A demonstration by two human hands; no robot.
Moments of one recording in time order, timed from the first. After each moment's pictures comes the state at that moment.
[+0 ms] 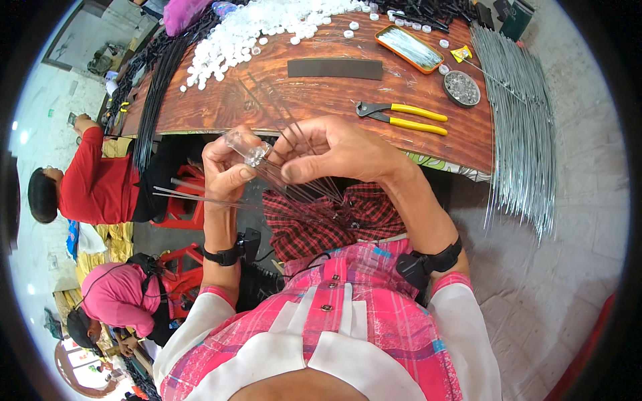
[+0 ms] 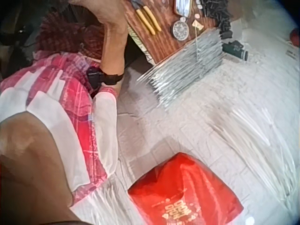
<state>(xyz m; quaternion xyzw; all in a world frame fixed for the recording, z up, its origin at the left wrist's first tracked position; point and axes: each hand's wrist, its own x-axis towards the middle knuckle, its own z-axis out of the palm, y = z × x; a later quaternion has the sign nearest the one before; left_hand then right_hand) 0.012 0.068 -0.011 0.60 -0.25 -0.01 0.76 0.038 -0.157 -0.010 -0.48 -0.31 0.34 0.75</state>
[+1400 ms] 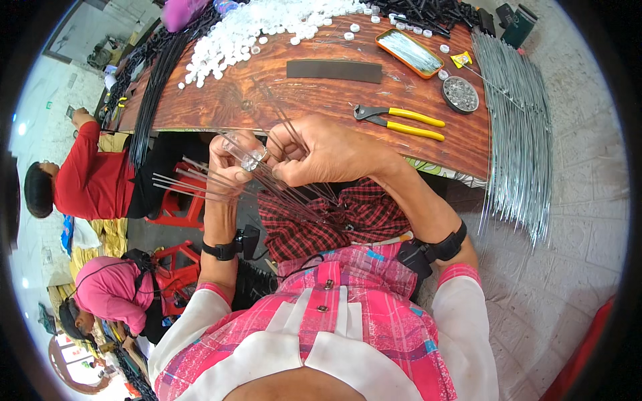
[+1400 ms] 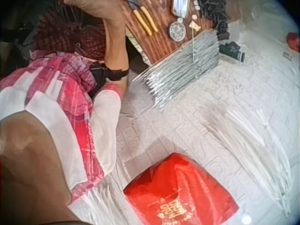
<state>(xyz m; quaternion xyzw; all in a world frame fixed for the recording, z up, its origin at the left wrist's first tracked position) 0.025 0.077 -0.035 0.58 -0.24 -0.05 0.77 0.048 -0.148 0.002 -0.57 -0.33 0.36 0.66</state>
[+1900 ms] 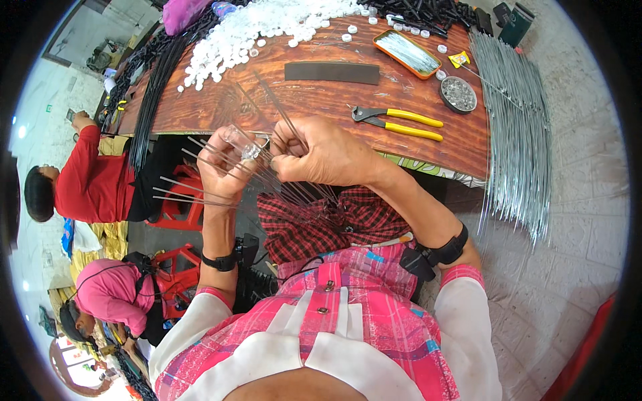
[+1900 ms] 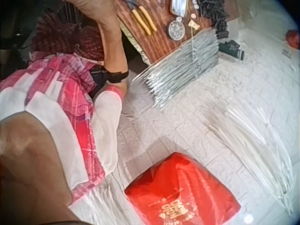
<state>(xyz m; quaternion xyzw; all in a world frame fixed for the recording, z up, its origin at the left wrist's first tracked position) 0.006 0.061 -0.021 0.63 -0.15 0.05 0.76 0.042 -0.140 -0.015 -0.60 -0.27 0.25 0.71</state>
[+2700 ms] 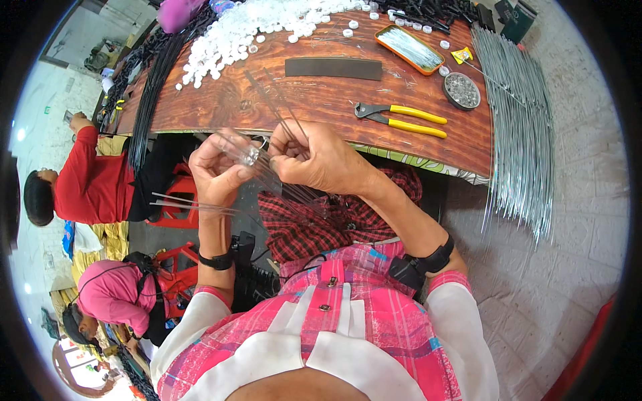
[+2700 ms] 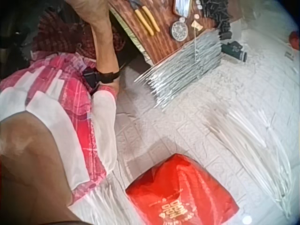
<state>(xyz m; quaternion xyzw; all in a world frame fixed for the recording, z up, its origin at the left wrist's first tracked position) 0.003 0.067 -0.016 0.63 -0.15 0.04 0.76 0.030 -0.129 -0.028 -0.58 -0.26 0.18 0.75</state>
